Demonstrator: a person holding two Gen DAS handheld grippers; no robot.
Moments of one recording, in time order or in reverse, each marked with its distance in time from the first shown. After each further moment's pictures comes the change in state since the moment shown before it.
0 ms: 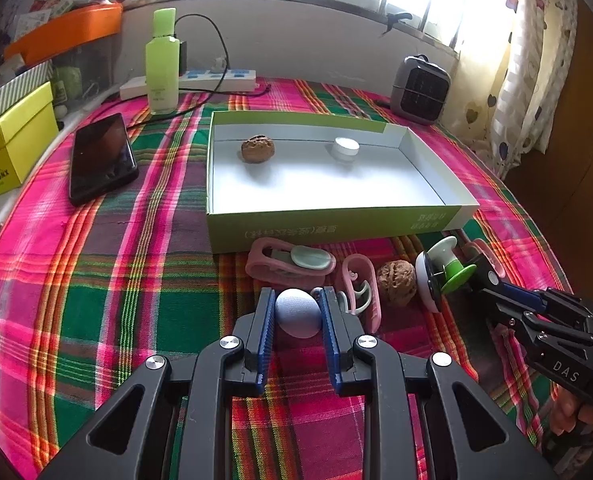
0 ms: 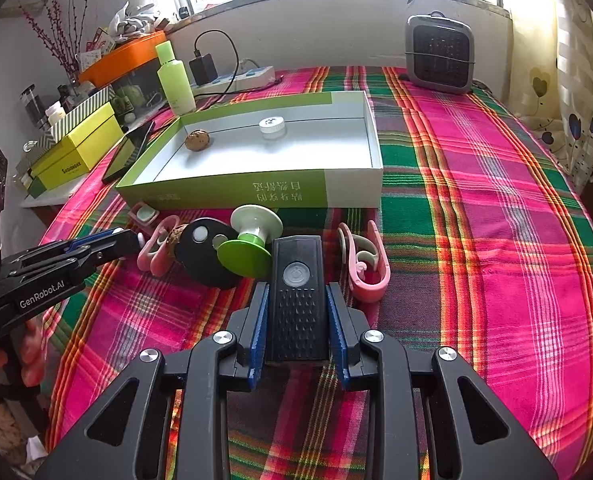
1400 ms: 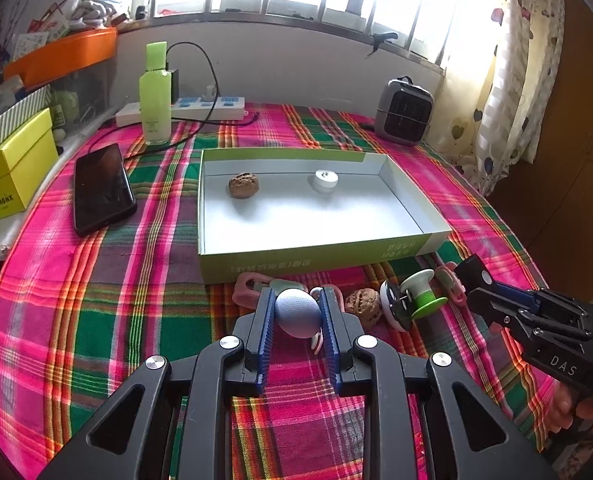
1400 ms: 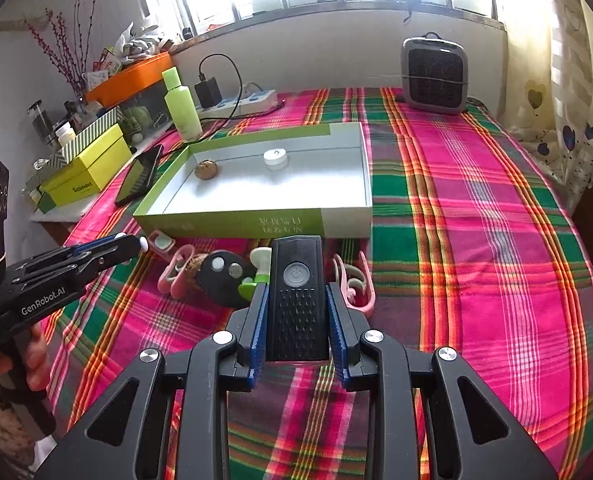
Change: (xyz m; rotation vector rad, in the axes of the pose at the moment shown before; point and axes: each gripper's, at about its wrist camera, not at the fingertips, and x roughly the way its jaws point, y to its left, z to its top) left arm -0.025 -0.013 0.016 0.018 -0.059 -0.024; right arm -0.023 -0.001 0.017 0.008 -0.053 0.020
